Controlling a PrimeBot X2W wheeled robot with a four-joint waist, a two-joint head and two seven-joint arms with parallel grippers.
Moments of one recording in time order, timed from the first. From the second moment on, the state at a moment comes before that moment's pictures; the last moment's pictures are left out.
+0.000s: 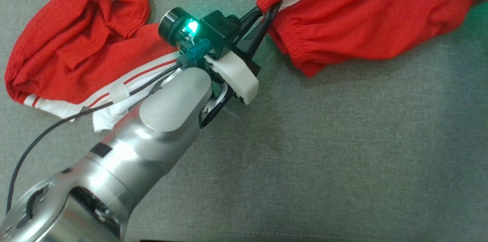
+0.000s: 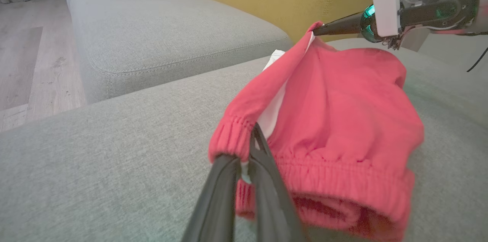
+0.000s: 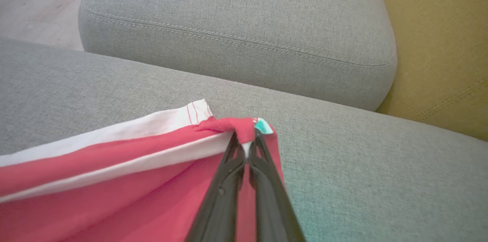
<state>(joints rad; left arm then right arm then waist) -1.03 0.10 -1.03 0.67 -0.66 -0.05 -0.22 -1.27 -0.42 0.50 1.12 0.40 0.13 0.15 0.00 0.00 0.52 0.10</state>
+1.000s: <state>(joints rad) -0.78 0.26 -0.71 0.42 -0.51 0.20 -0.25 -1.01 -0.35 0.47 0.97 0.66 0.13 -0.24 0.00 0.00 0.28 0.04</state>
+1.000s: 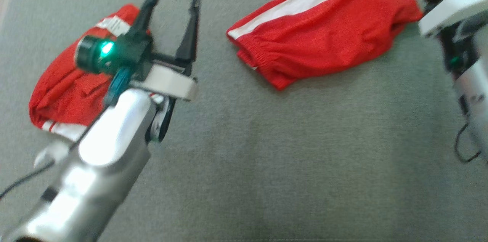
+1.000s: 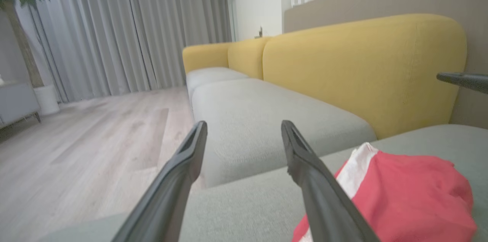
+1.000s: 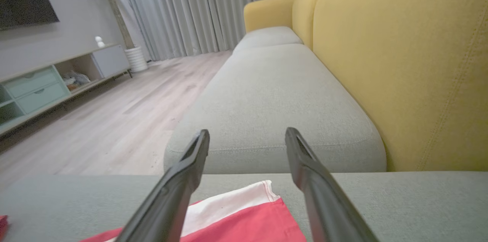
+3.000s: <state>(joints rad) -0.37 0.06 -0.29 0.22 -0.21 0.00 -0.26 -0.99 -0.16 -0.36 1.09 -0.07 0.13 0.09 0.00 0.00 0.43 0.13</state>
